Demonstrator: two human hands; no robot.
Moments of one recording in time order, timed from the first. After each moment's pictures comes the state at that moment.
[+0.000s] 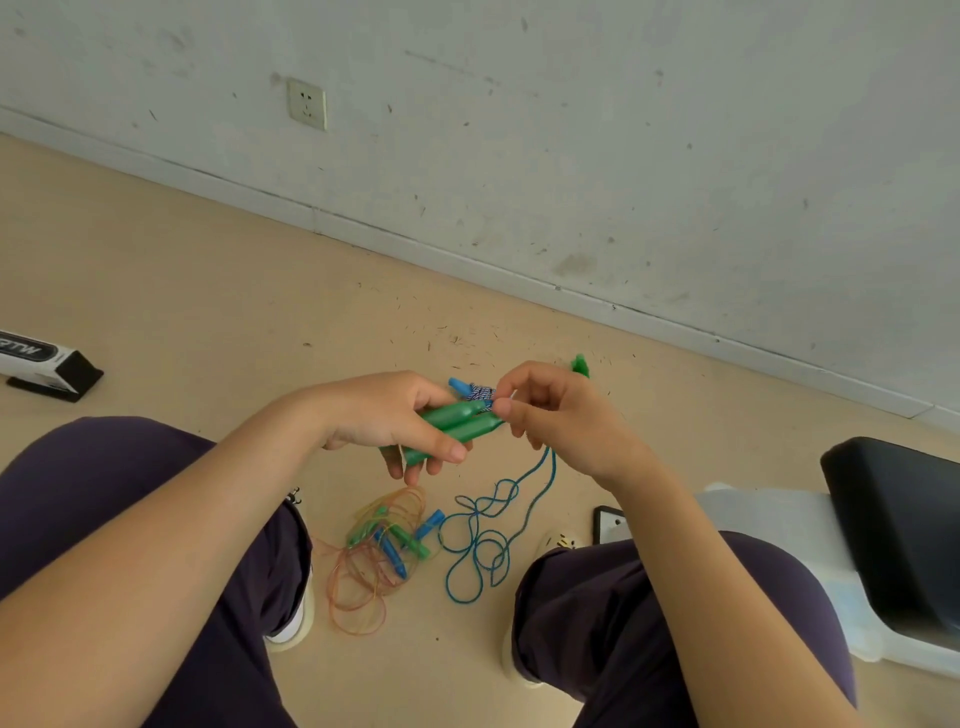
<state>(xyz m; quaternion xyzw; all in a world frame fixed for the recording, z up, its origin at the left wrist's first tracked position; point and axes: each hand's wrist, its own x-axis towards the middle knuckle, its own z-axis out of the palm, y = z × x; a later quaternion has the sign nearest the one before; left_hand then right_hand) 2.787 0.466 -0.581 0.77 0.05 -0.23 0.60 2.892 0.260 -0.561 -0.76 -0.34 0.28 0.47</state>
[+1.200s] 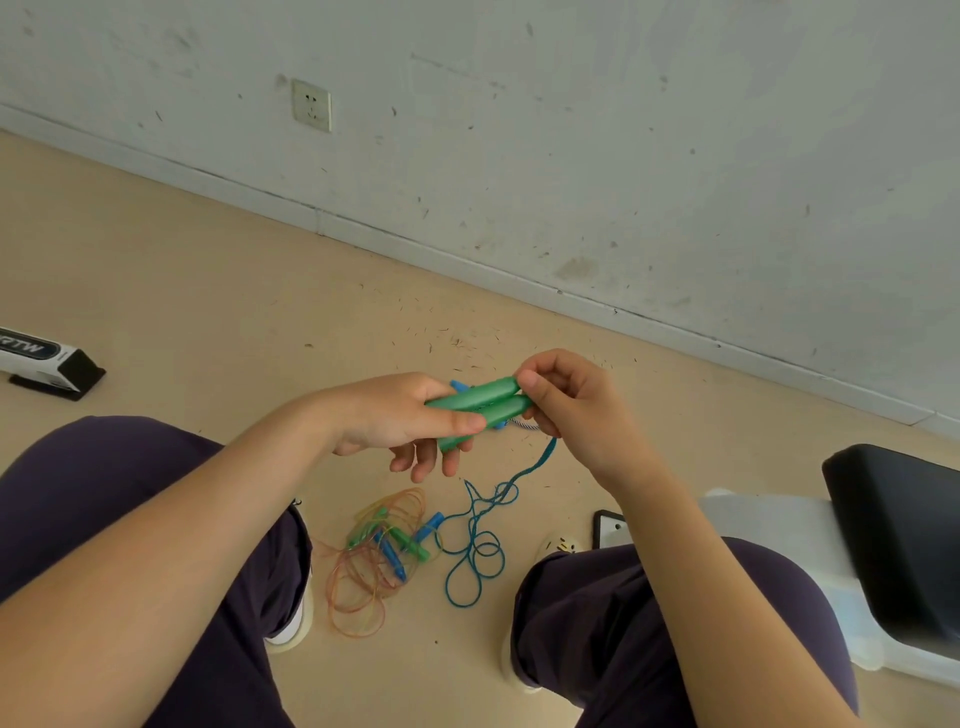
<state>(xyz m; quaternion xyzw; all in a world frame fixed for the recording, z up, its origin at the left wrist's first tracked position) 2.788 0.454 -0.574 0.75 0.05 -0.21 0.63 2.894 0.264 -0.563 -0.74 -0.27 0.23 0.57</state>
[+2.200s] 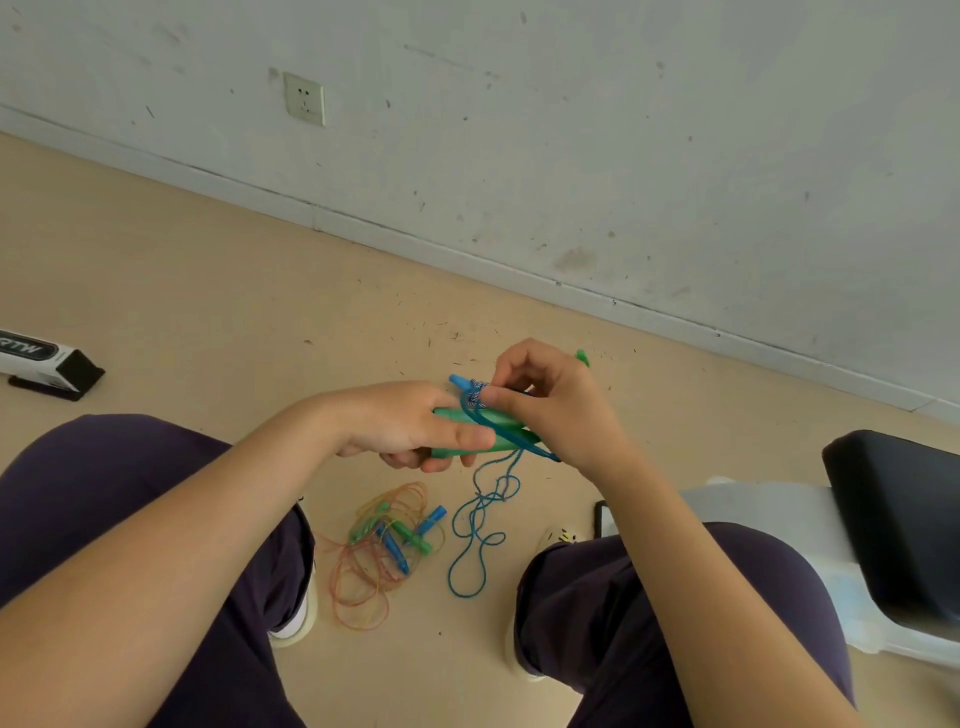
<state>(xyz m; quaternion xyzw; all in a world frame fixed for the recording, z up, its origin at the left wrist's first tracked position) 2.786 0.449 -0.572 0.77 0.03 -0.26 0.58 2.882 0.273 -0.559 -0.77 -0.34 0.20 0.50</state>
